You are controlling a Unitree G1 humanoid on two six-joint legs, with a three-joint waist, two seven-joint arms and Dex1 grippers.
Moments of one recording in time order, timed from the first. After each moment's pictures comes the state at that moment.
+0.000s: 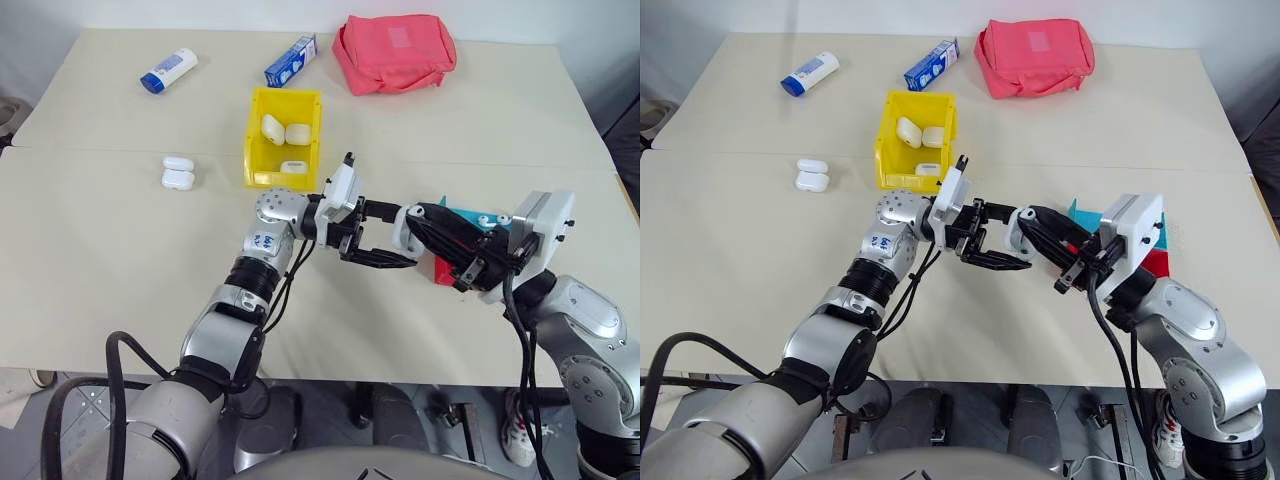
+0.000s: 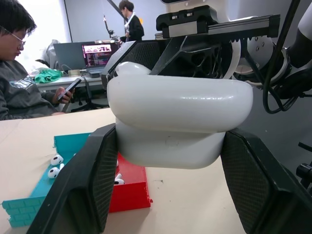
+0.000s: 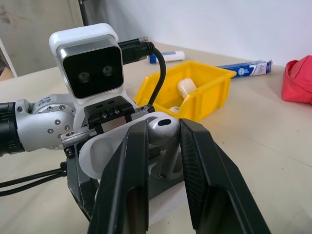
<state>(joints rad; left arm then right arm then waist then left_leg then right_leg) -0.94 0.00 -0.08 0.80 -0.28 -0.19 -1.49 -0.03 -0.61 -0.18 -0.69 0.78 0.50 0.49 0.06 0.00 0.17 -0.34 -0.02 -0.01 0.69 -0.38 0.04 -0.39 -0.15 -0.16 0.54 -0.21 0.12</state>
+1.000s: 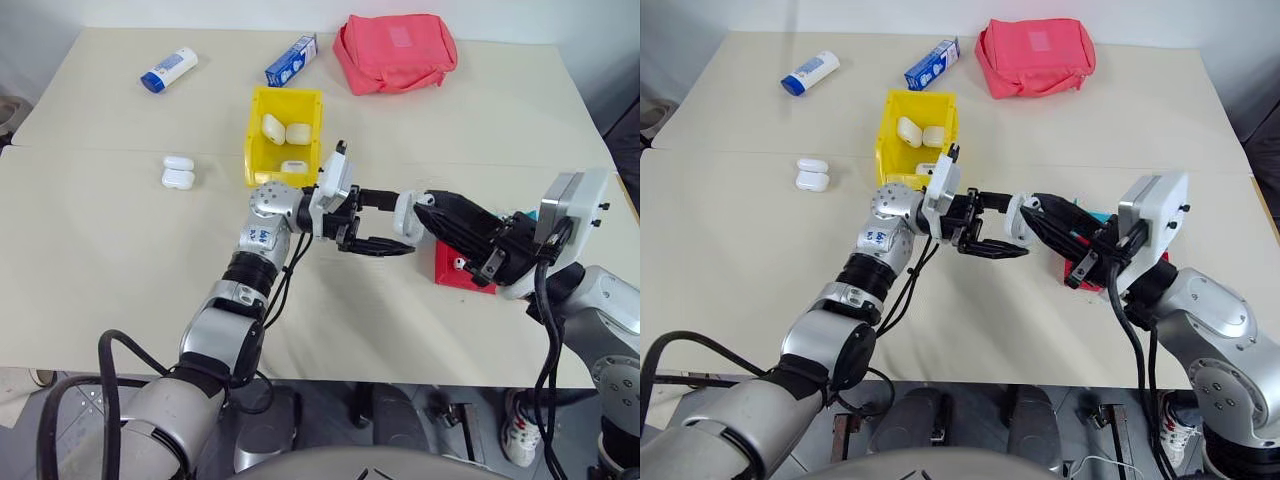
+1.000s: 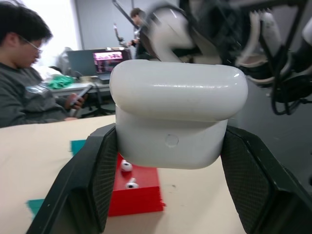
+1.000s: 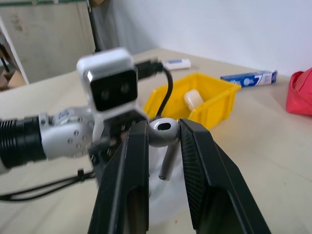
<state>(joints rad) -0.95 0.00 -0.04 0.81 -0.29 -0.18 -1.50 -0.10 -0.64 -0.27 -0.74 0.95 0.61 0.43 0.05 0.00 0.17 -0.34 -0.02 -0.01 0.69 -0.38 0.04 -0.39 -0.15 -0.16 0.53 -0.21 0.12</state>
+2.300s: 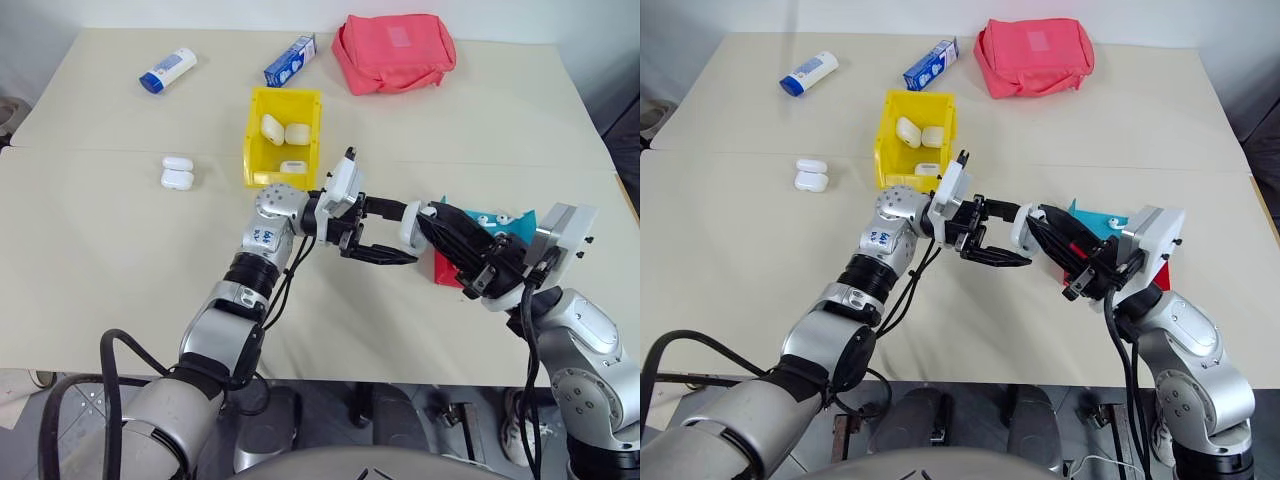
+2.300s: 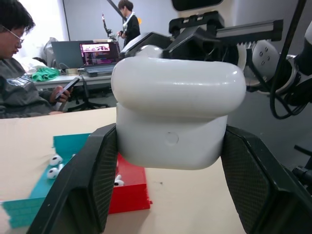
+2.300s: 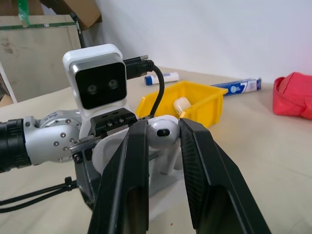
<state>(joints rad) -0.97 0.03 -0.08 0.81 -0.29 -0.16 -1.49 0.06 -0.54 -0.20 -0.67 0.77 0.35 0.54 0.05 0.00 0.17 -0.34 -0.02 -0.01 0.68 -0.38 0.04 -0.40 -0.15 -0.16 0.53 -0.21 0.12</state>
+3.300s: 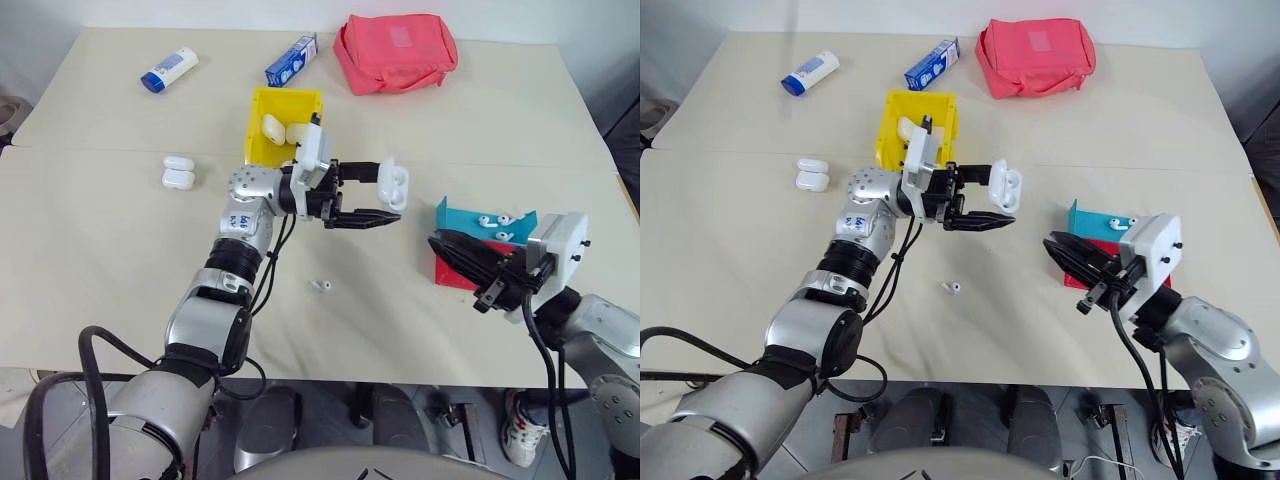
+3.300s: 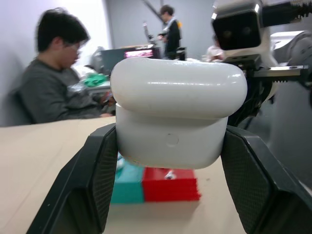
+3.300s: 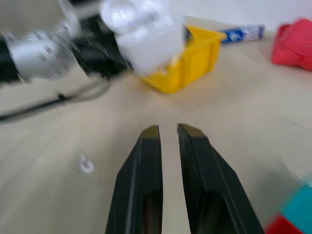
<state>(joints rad) -1.01 0.11 0.02 0.85 -0.31 -0.20 -1.41 0.16 -0.71 -0.32 -0.69 0.78 0.52 0.56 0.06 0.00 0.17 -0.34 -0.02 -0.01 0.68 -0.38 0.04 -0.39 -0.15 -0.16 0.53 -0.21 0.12</state>
